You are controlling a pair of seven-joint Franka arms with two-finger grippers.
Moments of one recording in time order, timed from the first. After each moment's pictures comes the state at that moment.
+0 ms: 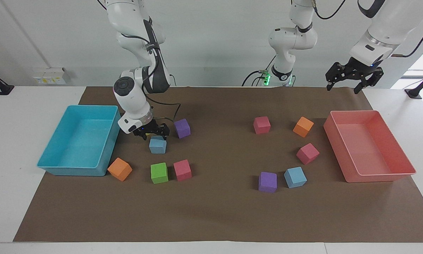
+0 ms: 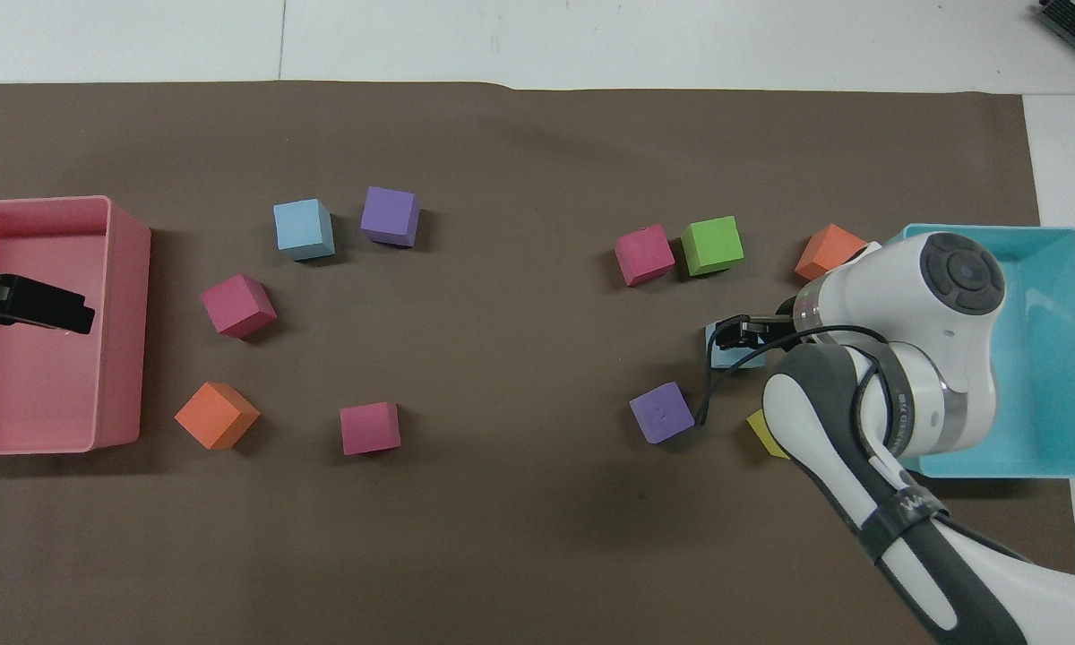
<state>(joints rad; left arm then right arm) -0.11 -0.02 0.05 -1.53 -0.02 1.47 0.14 0.25 0.14 -0.07 -2.19 0.14 2.31 0.14</state>
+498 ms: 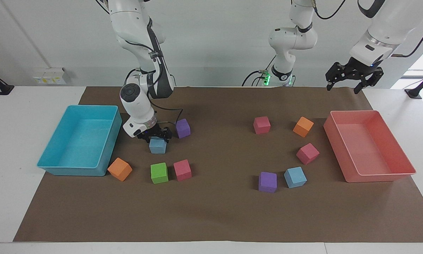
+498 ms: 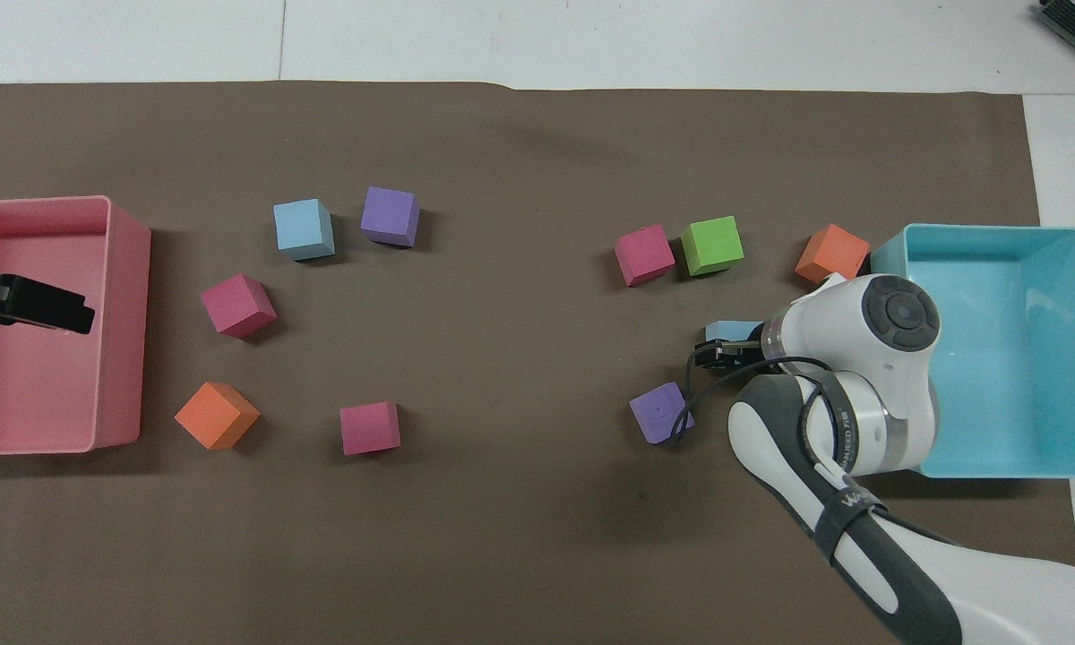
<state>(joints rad) -0.11 -0.02 0.05 -1.53 -0.02 1.47 0.14 0.25 0.18 -0.07 -2.22 0.14 2.38 0.14</state>
